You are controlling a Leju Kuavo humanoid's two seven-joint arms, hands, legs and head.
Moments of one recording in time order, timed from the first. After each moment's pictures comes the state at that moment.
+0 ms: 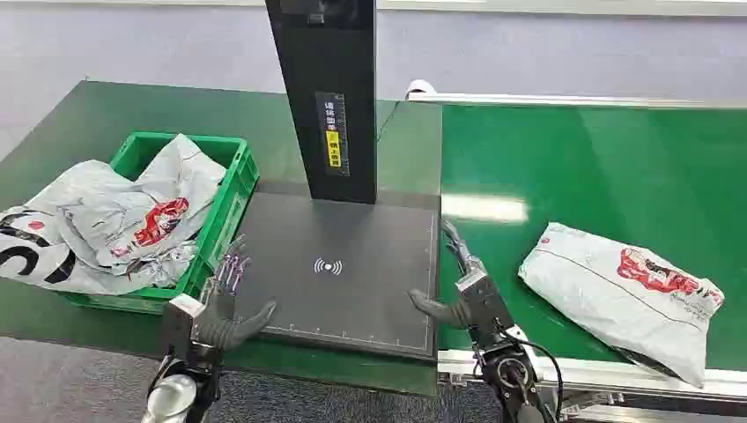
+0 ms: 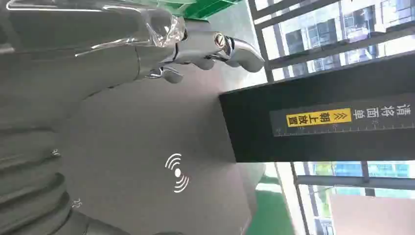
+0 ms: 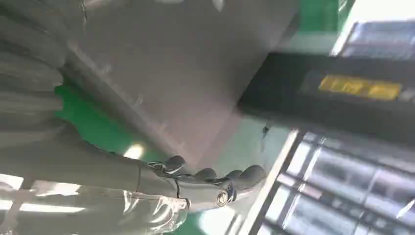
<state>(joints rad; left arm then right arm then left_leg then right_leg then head) -0.04 -0.11 -0.06 -1.29 -0.18 -0.09 -0.48 -0.20 0.09 0.16 -1.08 0.36 0.07 -0.39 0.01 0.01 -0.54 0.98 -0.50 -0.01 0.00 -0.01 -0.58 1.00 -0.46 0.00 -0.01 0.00</state>
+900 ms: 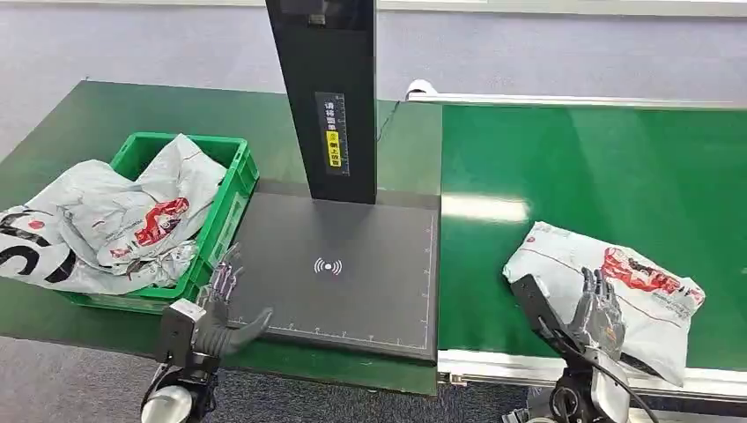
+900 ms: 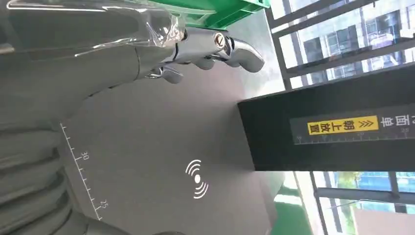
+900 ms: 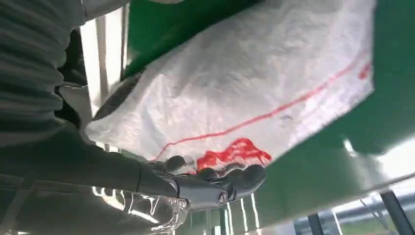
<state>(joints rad) 0.02 -0.14 -0.03 -1.35 -0.24 -0.08 -0.42 -0.08 0.05 -0.18 -1.24 1.18 -0.08 0.20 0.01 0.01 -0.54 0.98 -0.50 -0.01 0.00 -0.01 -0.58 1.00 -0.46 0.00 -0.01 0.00</state>
